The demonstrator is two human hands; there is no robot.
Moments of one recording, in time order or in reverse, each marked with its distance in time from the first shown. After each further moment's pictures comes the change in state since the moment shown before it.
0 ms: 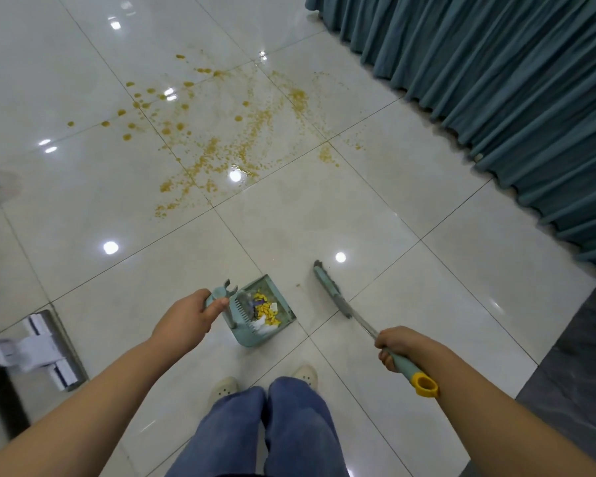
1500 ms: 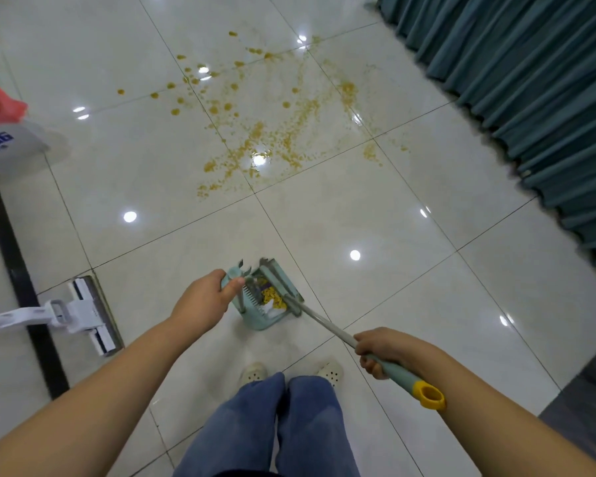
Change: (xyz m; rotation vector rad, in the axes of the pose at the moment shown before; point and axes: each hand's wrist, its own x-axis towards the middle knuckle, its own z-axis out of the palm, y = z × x) left_hand 0.020 -0.106 -0.073 -0.103 0.056 -0.060; right_hand -0.054 -0.060 0.168 -0.249 -0.158 -0.012
